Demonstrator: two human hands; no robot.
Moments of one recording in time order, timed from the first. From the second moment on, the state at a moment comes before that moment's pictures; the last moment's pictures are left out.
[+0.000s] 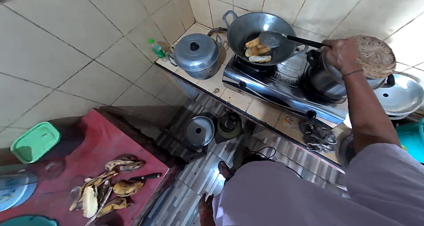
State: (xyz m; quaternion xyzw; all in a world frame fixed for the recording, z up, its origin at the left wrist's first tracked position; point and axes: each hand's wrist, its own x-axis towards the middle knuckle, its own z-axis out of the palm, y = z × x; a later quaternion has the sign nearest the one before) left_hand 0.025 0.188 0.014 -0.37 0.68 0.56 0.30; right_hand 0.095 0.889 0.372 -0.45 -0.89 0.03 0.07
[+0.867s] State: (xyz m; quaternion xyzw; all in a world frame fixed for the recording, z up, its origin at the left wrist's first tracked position) left_hand 0.010 0.184 0.013 -0.40 0.64 0.60 0.28; right_hand 0.069 0.825 0.331 -0.56 -0.79 0.19 0.15
